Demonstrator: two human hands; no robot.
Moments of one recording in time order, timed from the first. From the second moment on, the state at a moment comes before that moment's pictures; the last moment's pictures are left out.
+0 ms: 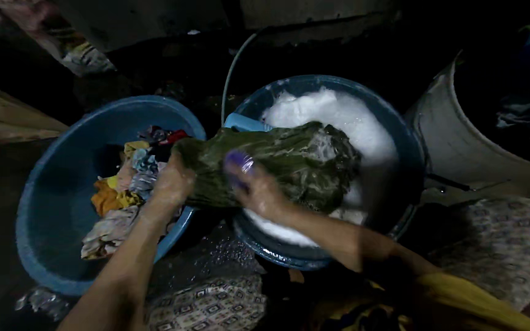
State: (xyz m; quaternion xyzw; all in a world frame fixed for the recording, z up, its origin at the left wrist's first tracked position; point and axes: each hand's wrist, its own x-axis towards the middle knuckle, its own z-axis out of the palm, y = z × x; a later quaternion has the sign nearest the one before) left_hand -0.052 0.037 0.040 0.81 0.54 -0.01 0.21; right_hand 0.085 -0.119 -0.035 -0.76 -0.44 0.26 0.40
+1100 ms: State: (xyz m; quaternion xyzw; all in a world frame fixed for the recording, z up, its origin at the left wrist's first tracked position) left_hand -0.083 -0.019 0.098 0.68 0.36 0.10 0.63; right_hand 0.242 -0.315 -0.082 -0.77 -0.46 0.30 0.33
